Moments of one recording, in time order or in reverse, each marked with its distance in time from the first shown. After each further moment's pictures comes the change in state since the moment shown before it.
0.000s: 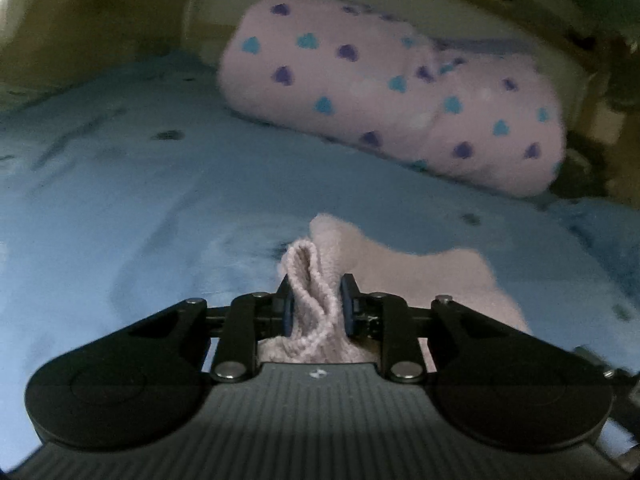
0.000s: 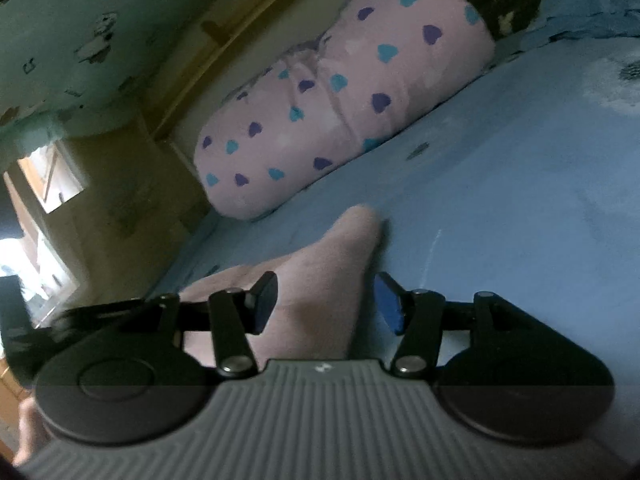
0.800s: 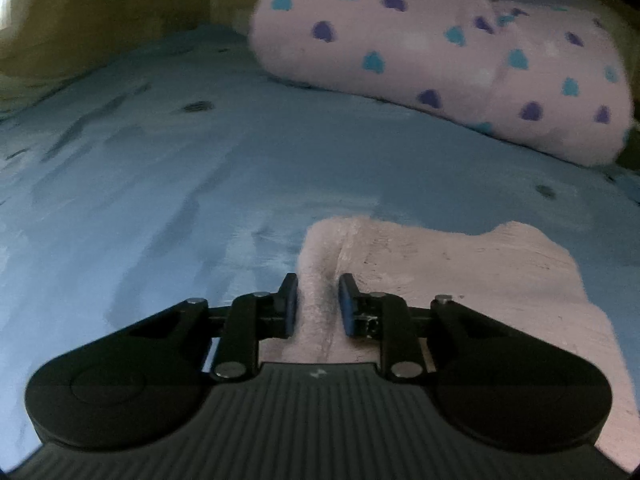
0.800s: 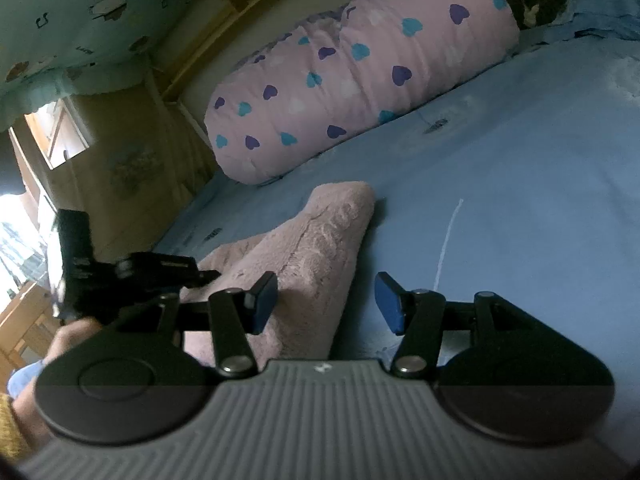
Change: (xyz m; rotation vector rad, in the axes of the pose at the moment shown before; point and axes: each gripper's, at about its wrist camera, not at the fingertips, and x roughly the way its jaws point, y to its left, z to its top) left arm 0.084 0.011 0.011 0.007 0.089 0.156; right arm 0.009 0.016 -0.017 -0.088 0.086 0.020
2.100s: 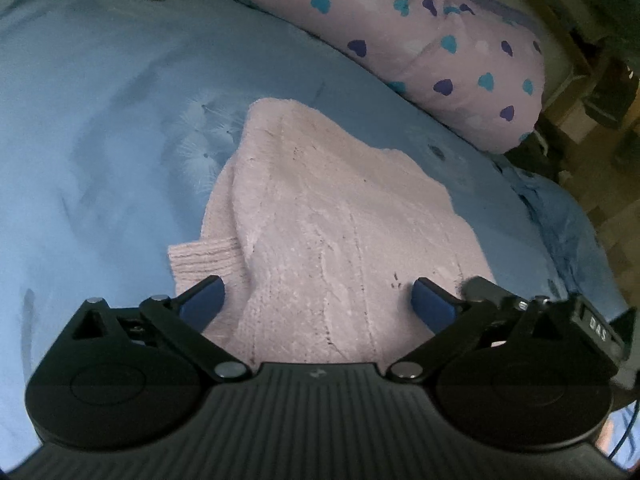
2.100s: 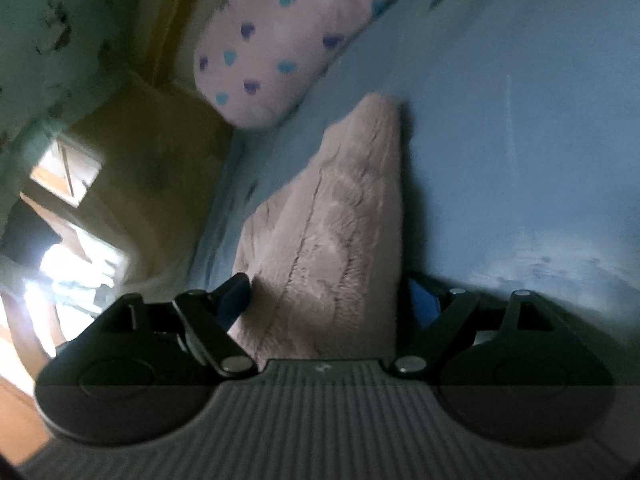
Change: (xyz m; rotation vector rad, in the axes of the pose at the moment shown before) left arm -0.046 0.047 -0.047 -0.188 0.206 -0.432; right arm 0.064 -0.008 0.011 0.345 0.312 0.151
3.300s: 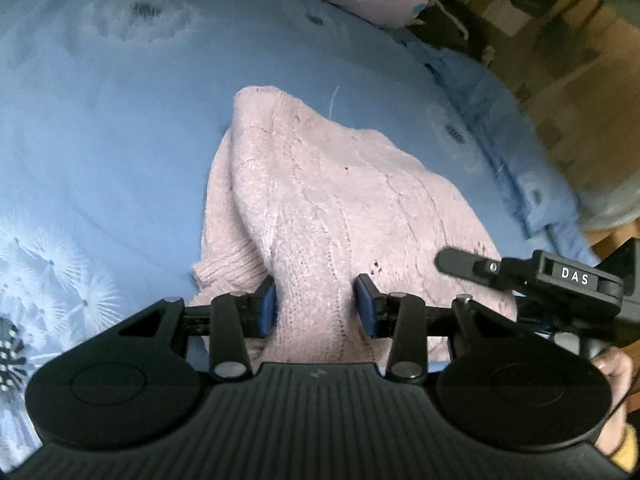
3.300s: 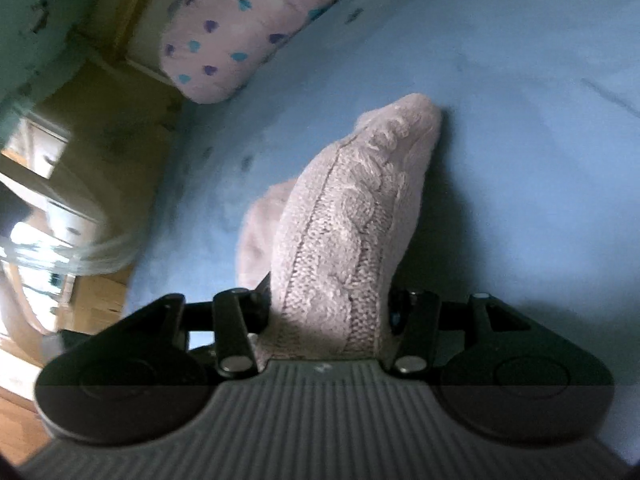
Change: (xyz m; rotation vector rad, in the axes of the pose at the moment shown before) left arm -0.100 -0.127 -0.143 0.164 0.256 -0.117; right arm -0.201 0.012 -0.055 0.016 0.058 -0.245
